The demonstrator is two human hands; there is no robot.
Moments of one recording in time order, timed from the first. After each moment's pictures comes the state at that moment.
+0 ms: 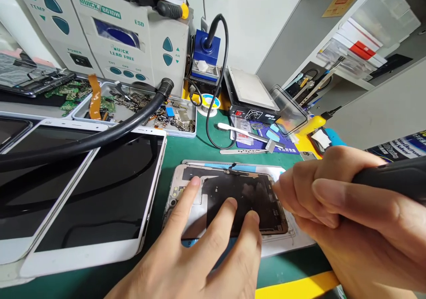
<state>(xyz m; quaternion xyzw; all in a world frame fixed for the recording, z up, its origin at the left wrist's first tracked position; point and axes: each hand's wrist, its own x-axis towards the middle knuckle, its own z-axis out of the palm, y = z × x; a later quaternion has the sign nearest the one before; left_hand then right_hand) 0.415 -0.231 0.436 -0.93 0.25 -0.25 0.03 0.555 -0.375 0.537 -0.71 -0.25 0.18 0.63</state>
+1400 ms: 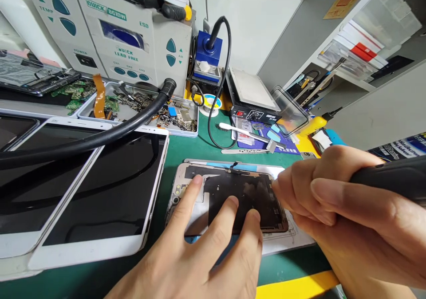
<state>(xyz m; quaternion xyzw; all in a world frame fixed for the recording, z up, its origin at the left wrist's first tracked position) 0.418 -0.230 0.442 -0.93 0.25 -0.25 0.03 0.557 -0.373 0.534 -0.71 -0.26 0.17 0.63</state>
